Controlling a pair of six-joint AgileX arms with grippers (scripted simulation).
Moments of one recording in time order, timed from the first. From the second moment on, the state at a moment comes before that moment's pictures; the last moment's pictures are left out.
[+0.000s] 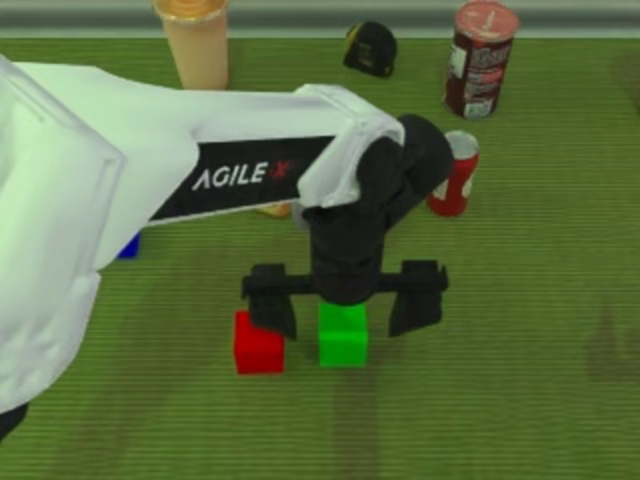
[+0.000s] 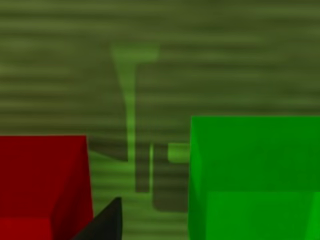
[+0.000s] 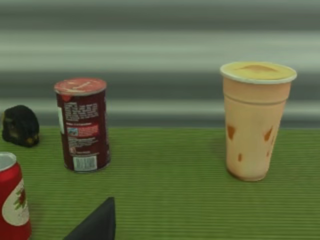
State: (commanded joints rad) left arm -0.79 2.18 1.59 -0.98 0.00 -0.78; right arm 0.01 0.00 0.00 0.00 0.00 0.00
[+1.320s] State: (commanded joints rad) left arm -0.51 2.15 1.80 -1.22 0.00 -0.52; right arm 0.01 0.00 0.00 0.00 0.00 0.00
